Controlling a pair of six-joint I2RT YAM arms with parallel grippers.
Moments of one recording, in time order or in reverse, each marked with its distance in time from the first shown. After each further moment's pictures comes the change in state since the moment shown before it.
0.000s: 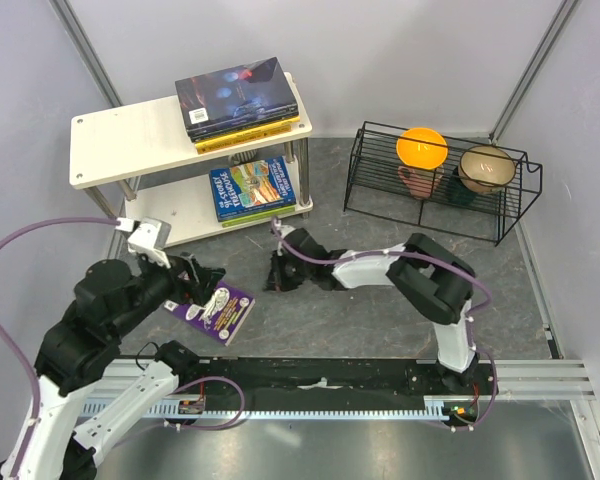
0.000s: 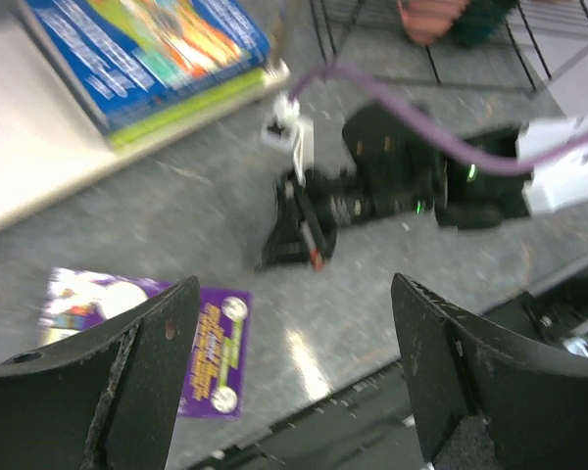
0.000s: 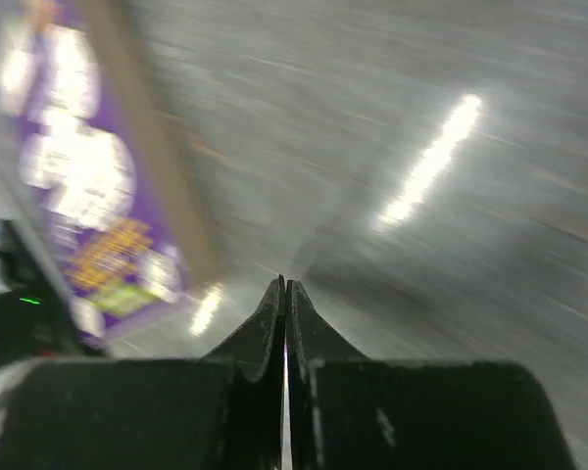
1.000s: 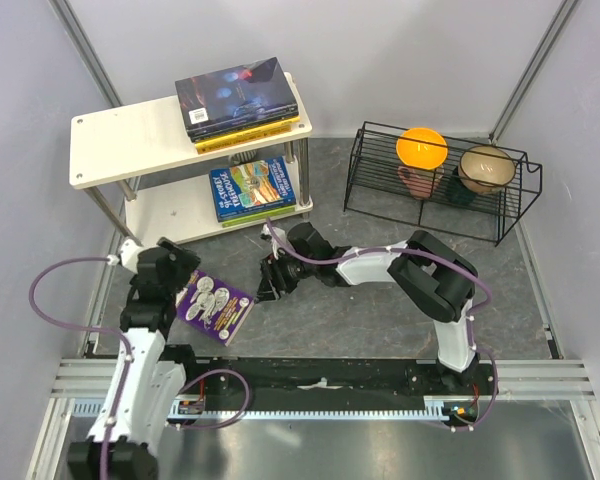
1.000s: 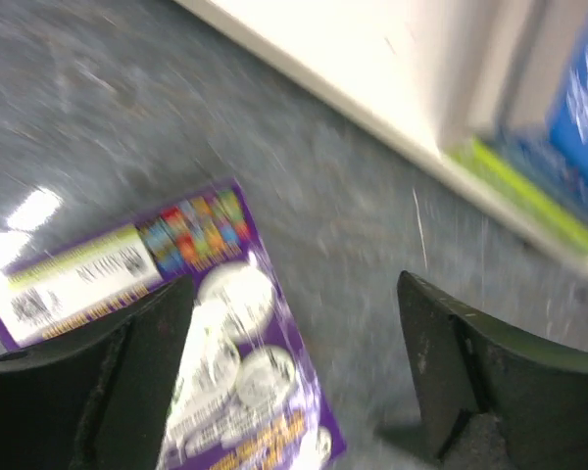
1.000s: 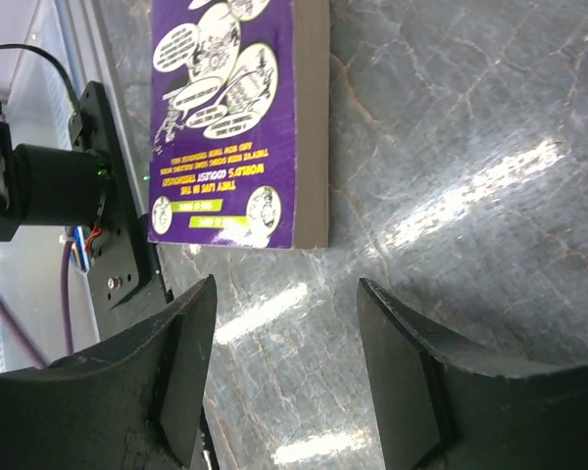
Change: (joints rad) left arm 0.478 0.105 -0.699 0.489 -0.248 -0.556; right arm -0.061 -0.021 -0.031 0.058 -0.359 -0.259
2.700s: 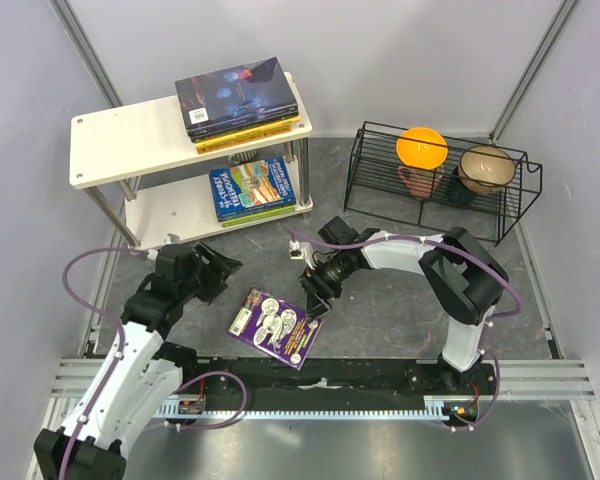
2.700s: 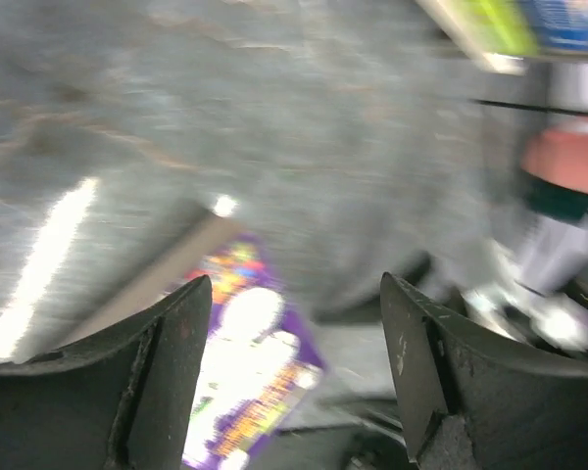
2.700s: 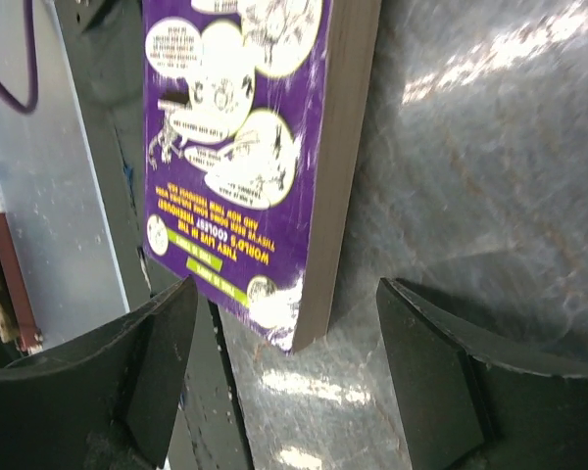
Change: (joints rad) left arm -0.188 0.074 0.079 -0.136 0.326 -0.269; right arm -0.167 -0.143 -0.044 -0.709 -0.275 -0.607
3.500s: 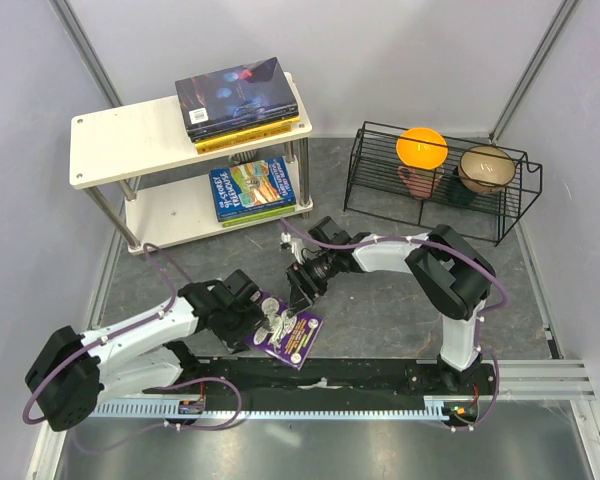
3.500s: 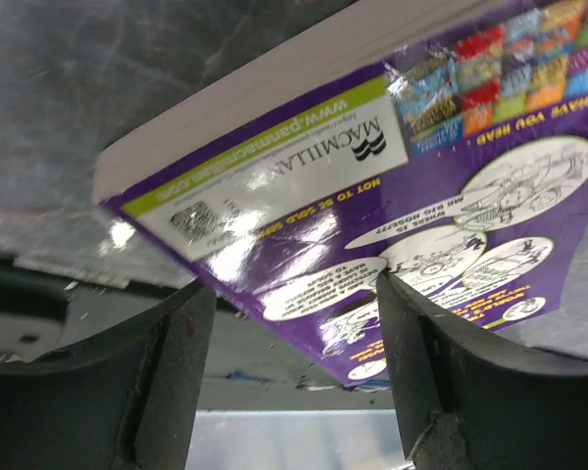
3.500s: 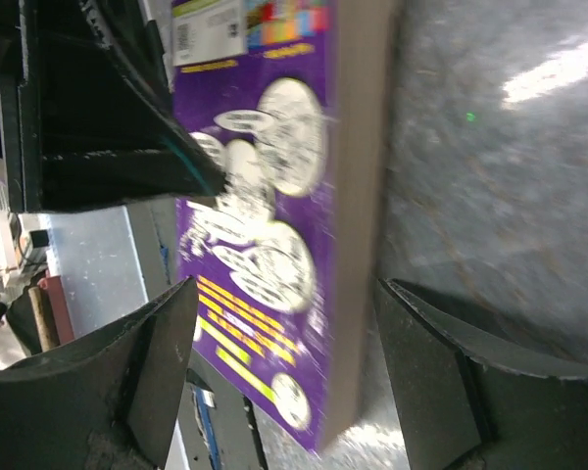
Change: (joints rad) left arm -0.538 0.362 -0.012 -0.195 -0.034 -0.385; right arm 0.034 0.073 0.017 0.253 -0.011 0.286
